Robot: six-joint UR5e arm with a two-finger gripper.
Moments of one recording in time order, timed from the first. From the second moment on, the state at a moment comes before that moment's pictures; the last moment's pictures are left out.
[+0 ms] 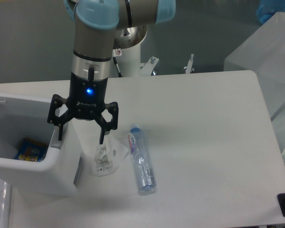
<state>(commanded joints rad) 2.26 -1.74 -1.51 -0.82 1.23 0.09</state>
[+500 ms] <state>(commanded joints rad) 2.31 -1.74 -1.49 -0.83 1.46 0.31</state>
